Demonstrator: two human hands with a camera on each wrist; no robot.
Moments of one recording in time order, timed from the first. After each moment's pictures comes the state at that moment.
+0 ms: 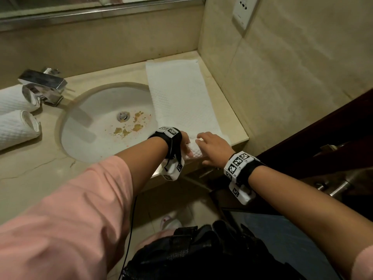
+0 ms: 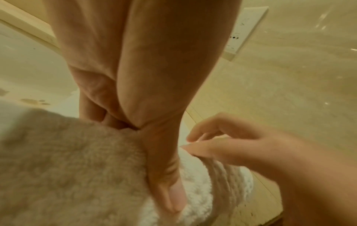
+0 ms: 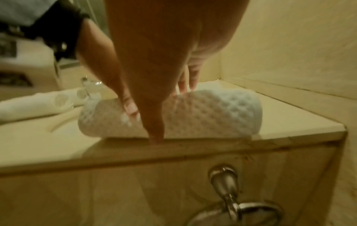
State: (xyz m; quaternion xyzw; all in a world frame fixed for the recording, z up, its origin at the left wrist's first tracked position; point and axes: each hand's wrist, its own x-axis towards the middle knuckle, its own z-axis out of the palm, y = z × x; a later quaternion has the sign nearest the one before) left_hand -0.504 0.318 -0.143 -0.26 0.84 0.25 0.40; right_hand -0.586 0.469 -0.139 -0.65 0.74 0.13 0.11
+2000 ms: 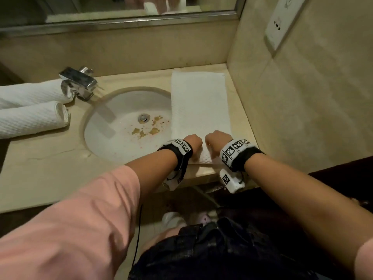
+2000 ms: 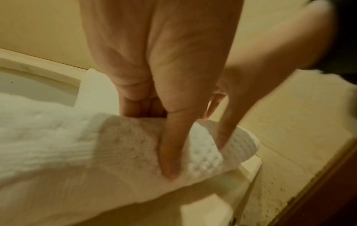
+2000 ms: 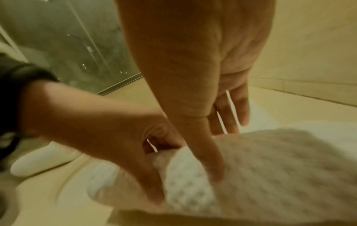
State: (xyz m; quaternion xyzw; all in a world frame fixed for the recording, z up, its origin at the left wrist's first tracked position) left_hand -0.524 0.320 -0.132 -0.27 0.90 0.18 0.29; right_hand -0.625 0.376 -0.125 -0.58 0.75 0.22 0.22
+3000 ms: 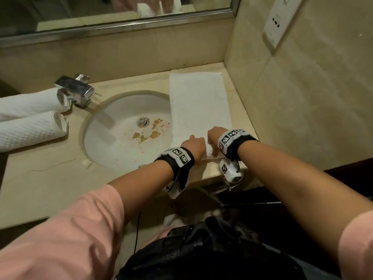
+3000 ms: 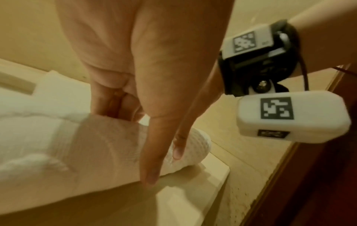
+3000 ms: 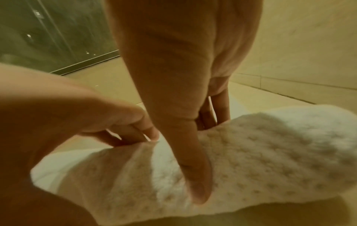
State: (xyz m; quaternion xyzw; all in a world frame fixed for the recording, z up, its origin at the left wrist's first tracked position) left_hand -0.515 0.320 -0.139 -0.28 0.93 0.14 0.21; right_hand -0.633 0.339 -0.122 -0.55 0.74 0.28 0.27
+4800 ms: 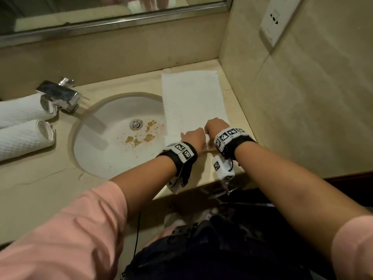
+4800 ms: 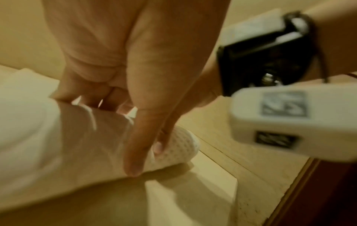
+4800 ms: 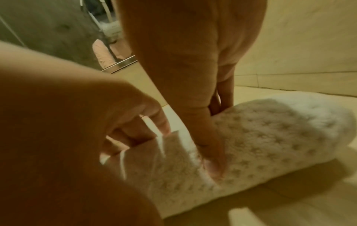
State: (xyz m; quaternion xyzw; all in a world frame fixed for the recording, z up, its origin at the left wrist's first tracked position) left_hand -0.557 0.296 -0.133 -0.34 0.90 0.17 0.20; right_hand -0.654 0.323 -0.122 -0.48 0.82 0.16 0.26
